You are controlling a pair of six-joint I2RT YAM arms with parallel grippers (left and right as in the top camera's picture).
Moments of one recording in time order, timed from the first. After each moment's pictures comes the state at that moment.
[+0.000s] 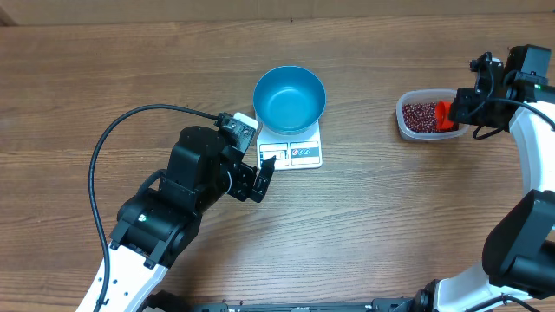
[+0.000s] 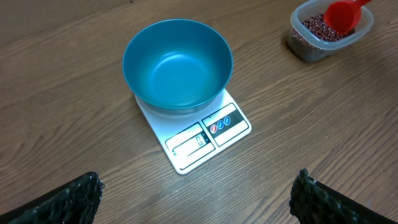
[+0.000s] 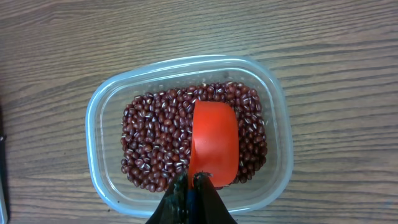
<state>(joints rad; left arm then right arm) -0.49 1.05 1.03 -0.66 0.05 -0.02 -0.31 1.77 1.43 -0.80 -0.24 -0.15</state>
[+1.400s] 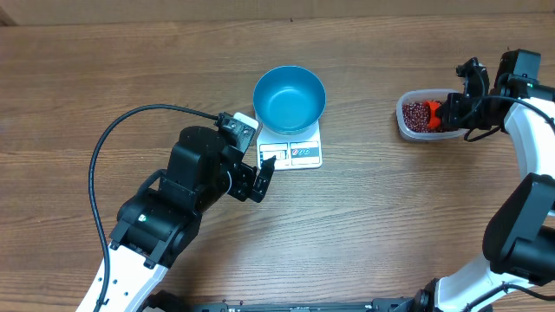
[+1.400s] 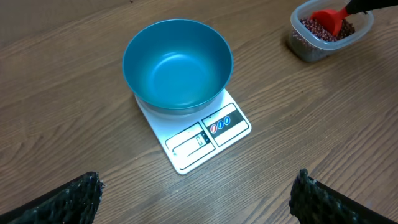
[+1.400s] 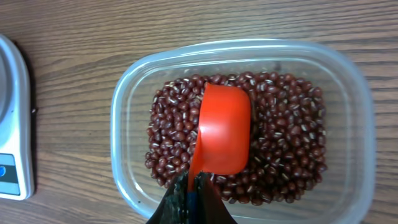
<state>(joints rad) -0.49 1.05 1.03 -0.66 0.05 -0.02 -0.31 1.85 1.43 -0.81 -0.39 -0.23</state>
